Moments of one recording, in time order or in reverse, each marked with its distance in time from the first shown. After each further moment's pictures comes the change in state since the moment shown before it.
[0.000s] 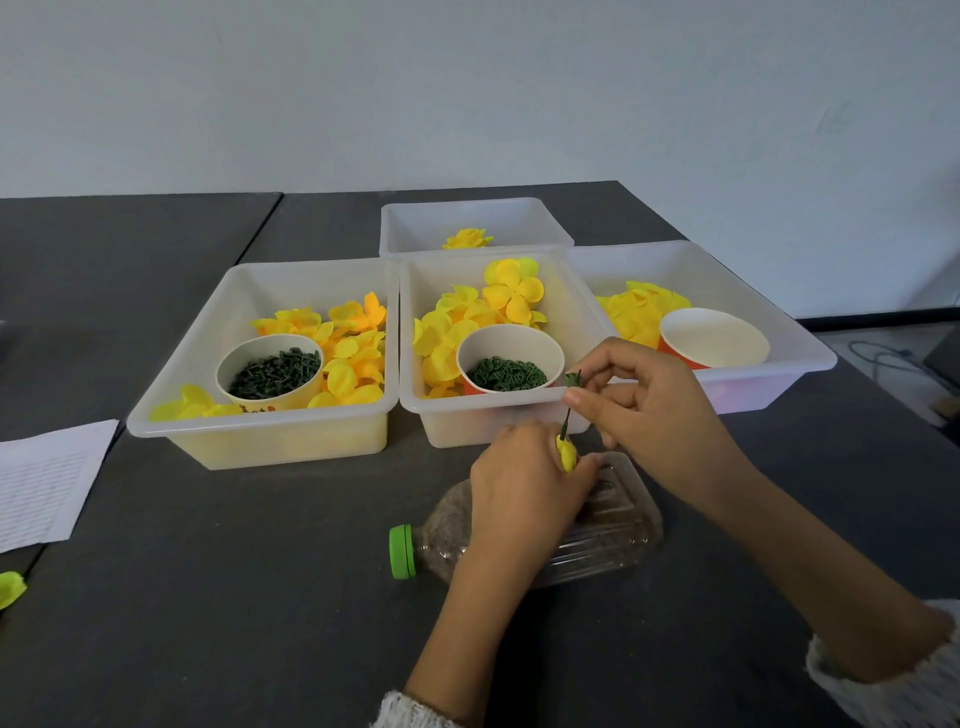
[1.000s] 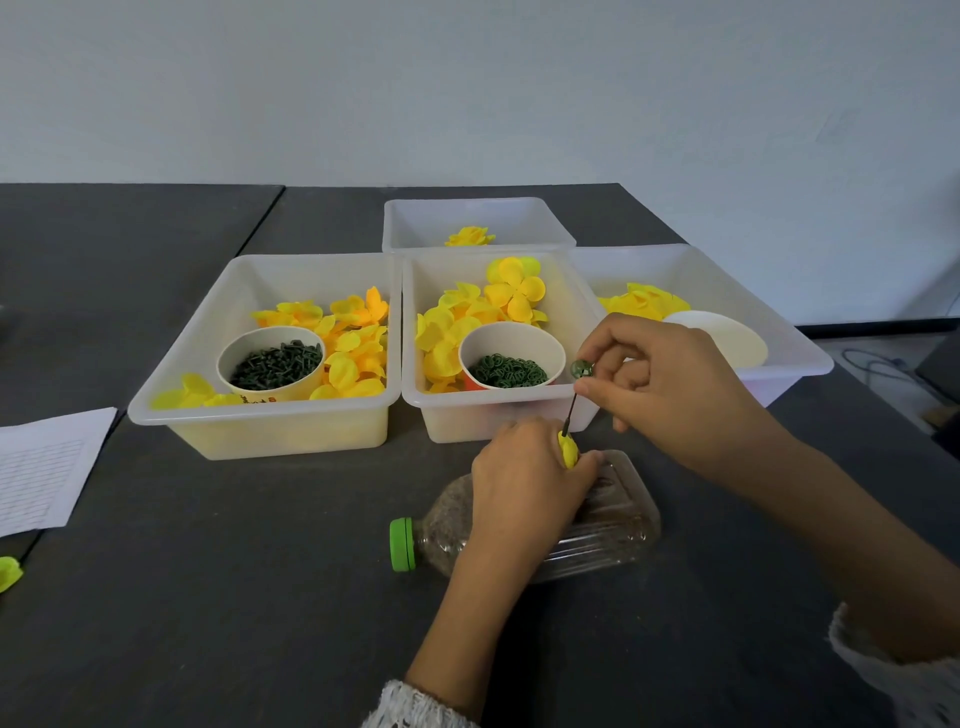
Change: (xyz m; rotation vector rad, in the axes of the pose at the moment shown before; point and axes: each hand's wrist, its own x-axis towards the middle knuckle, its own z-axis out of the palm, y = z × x) left_hand -0.002 0.000 -0.001 0.000 0.015 -0.019; right_hand 0.007 -0.030 -0.013 -0.413 -0.047 -0.097
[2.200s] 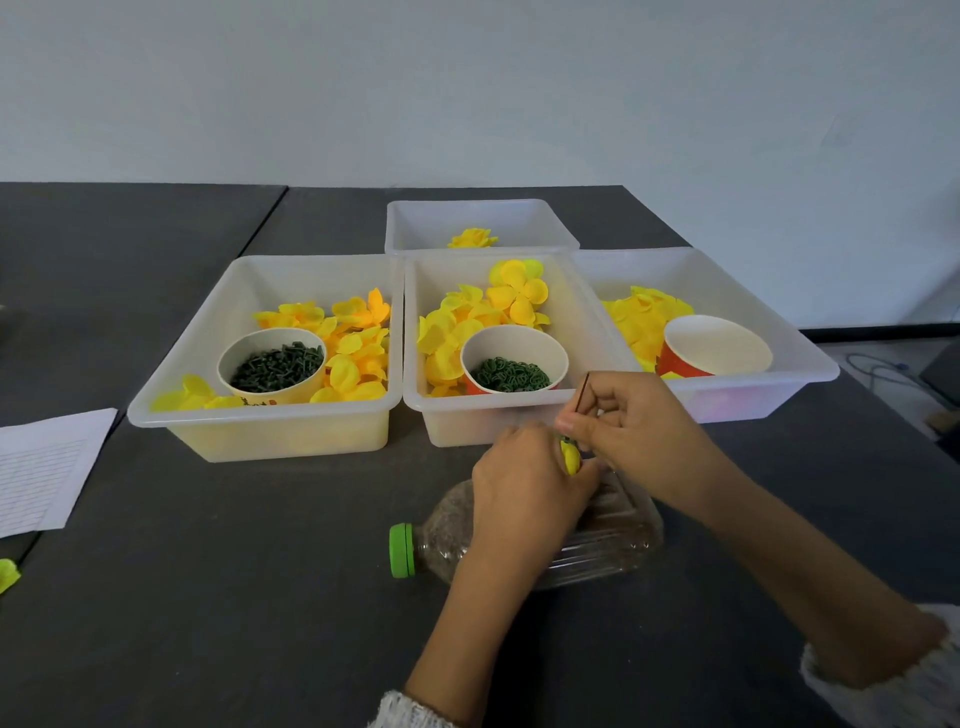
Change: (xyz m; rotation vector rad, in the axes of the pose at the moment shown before) left_hand 0.002 -0.004 0.004 0.033 -0.022 0.035; right_hand -0.007 0.020 0.033 0.304 -0.115 0.161
